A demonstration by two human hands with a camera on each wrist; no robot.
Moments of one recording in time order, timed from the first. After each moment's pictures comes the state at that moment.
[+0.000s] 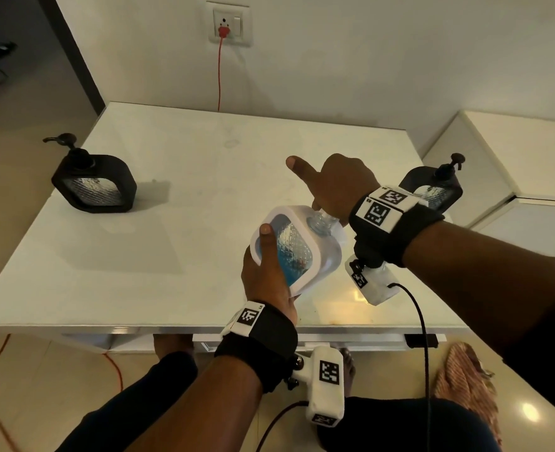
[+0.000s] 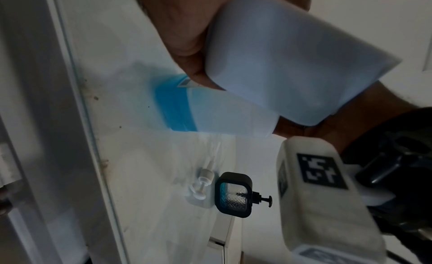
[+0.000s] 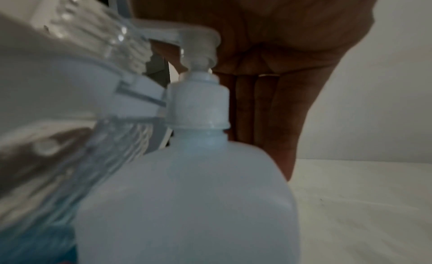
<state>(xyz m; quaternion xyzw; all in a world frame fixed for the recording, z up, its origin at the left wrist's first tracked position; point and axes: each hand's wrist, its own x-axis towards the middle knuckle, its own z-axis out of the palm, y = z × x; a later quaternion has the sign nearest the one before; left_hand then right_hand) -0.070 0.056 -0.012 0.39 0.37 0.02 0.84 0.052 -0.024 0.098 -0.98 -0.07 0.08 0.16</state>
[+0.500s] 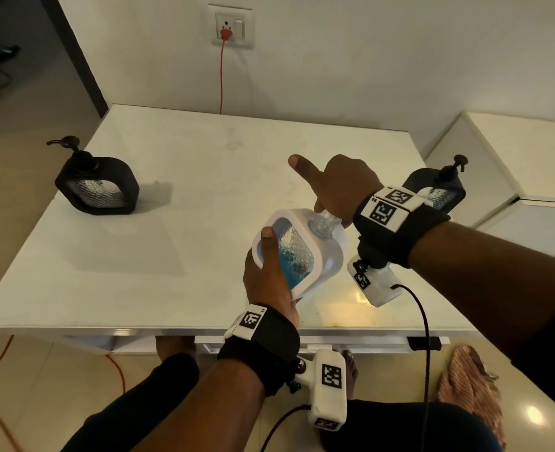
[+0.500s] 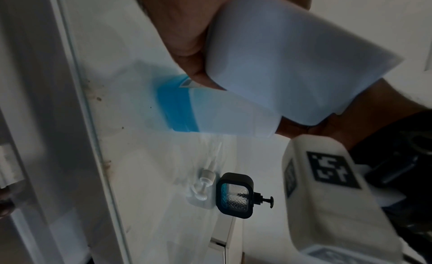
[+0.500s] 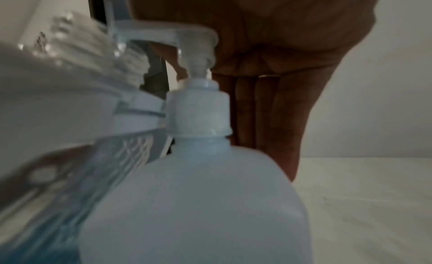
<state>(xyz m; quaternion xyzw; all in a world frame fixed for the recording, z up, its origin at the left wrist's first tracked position) -0.071 0.056 -0.013 0.38 0.36 0.03 0.85 0.054 -0.025 0.101 -0.98 -0.07 0.10 0.17</state>
